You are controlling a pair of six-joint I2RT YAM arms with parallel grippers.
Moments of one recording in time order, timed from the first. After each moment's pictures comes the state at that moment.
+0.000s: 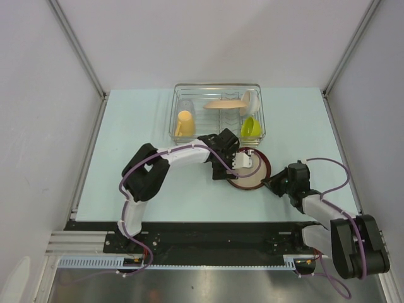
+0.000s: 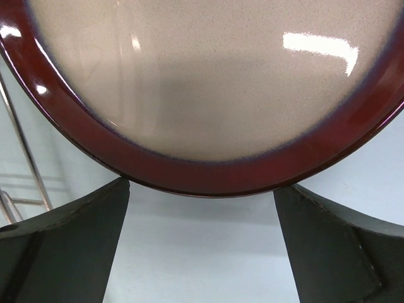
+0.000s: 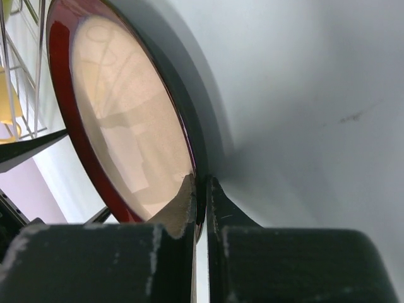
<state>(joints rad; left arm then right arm) -0.86 2.05 1.49 -0.55 0.17 0.79 0.14 1.12 0.22 0.17 -0.19 1.06</state>
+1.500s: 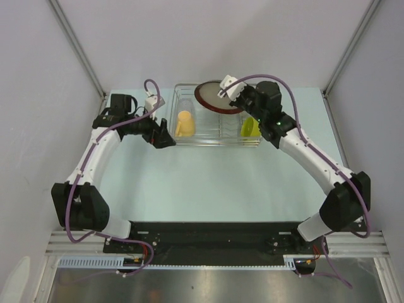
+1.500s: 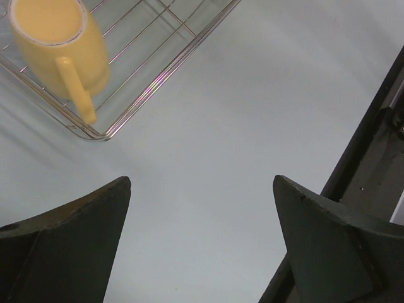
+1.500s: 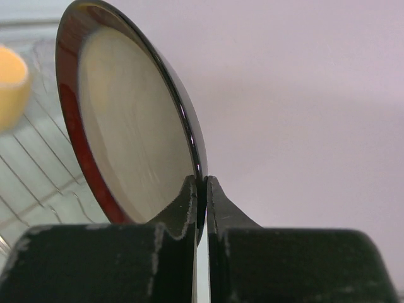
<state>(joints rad) -0.08 1.46 1.33 -0.77 0.82 0.37 0.52 1.48 1.40 0.01 -0.01 -0.72</state>
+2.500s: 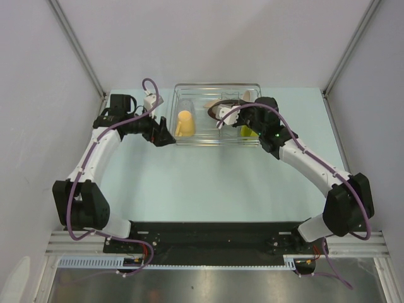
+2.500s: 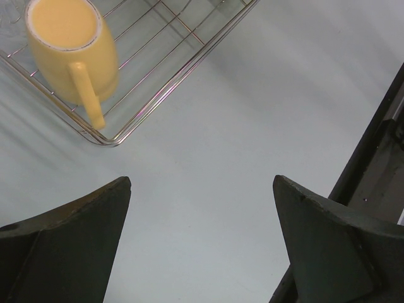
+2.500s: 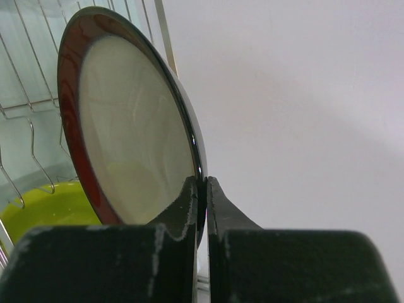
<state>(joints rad) -0.06 1.47 1.30 -0.70 0.82 0.33 0.51 1.47 1.18 0.07 -0.05 -1.21</state>
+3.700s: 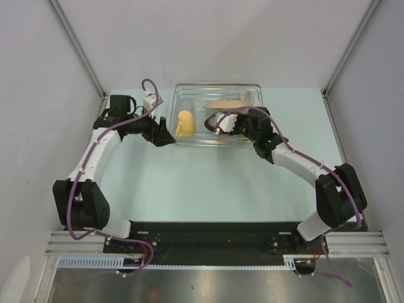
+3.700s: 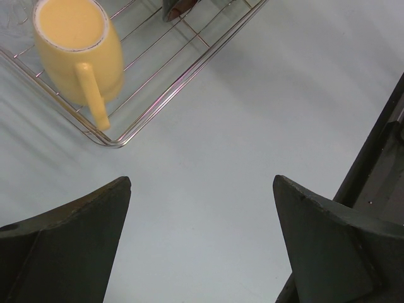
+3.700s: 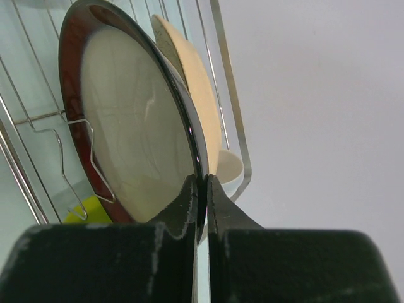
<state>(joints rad) -0.06 1.47 1.29 -0.67 0.82 0.33 0.52 1.53 1.06 0.19 -0.05 -1.10</state>
